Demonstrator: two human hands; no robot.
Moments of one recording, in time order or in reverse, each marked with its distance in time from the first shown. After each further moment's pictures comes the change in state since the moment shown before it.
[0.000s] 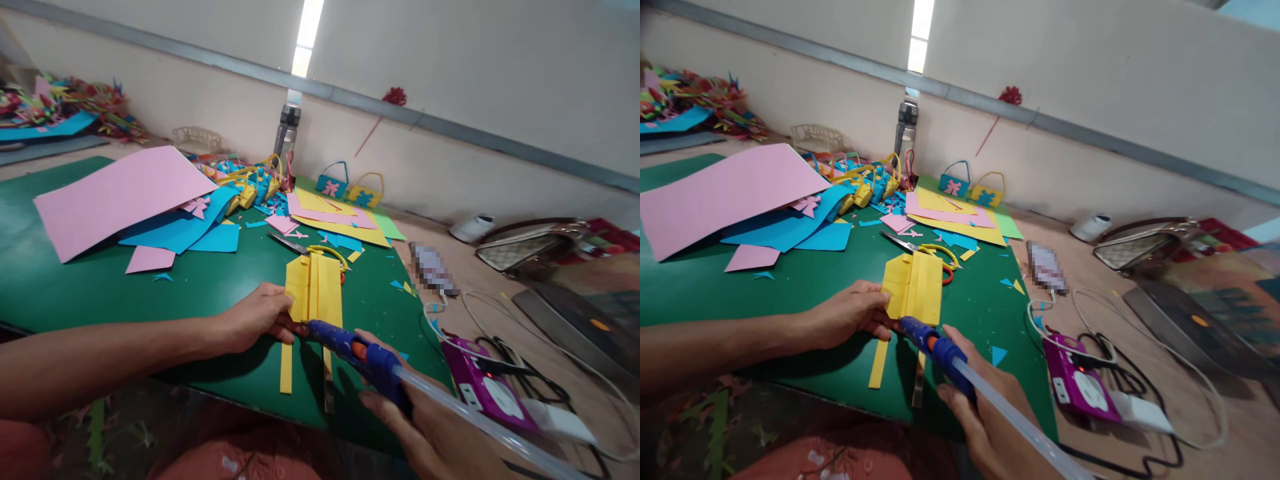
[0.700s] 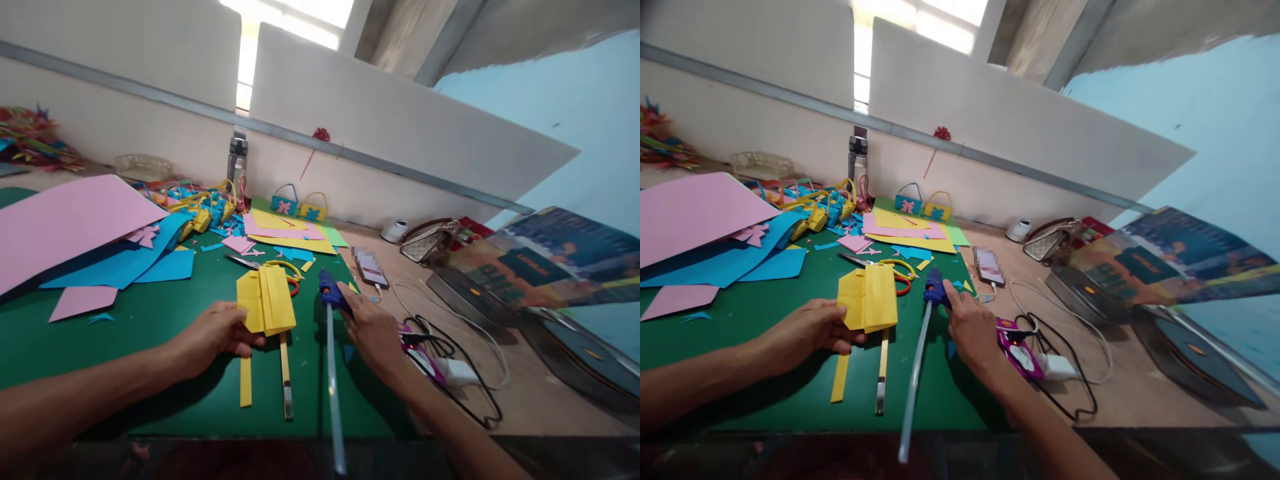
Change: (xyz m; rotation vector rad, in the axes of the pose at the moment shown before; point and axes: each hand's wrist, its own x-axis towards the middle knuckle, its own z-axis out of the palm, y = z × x) left_hand 0.001 -0.006 -0.003 -0.054 -0.017 0.009; right_hand 0.053 0.074 0.002 -0.670 0.353 0.000
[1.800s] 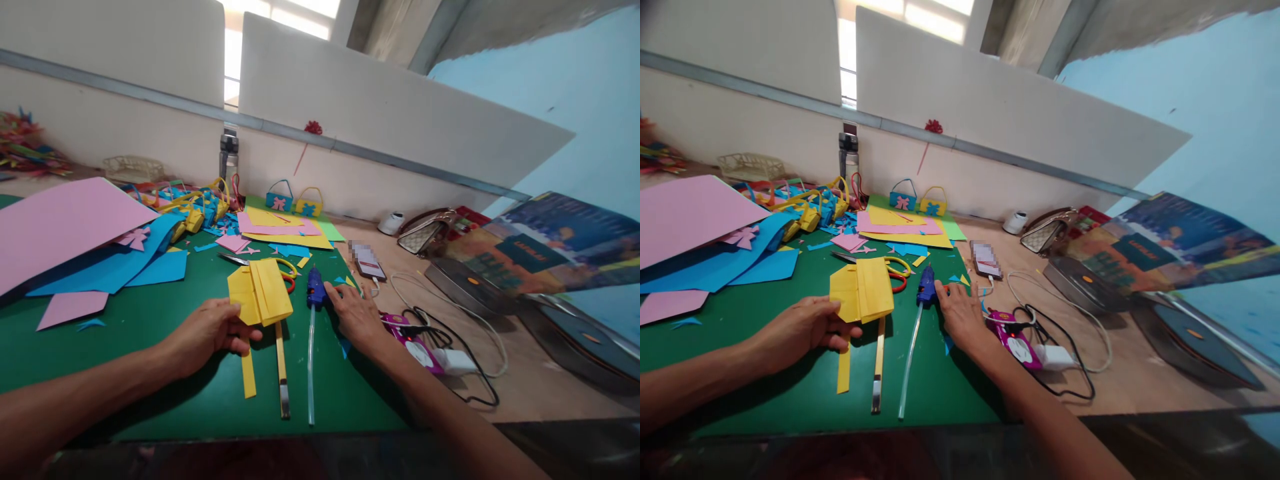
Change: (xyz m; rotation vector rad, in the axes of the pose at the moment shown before) left_hand 0.004 0.001 0.001 -0.040 0.051 0.048; right_hand 0.013 0.003 0.020 -0.154 -0.333 -0.071
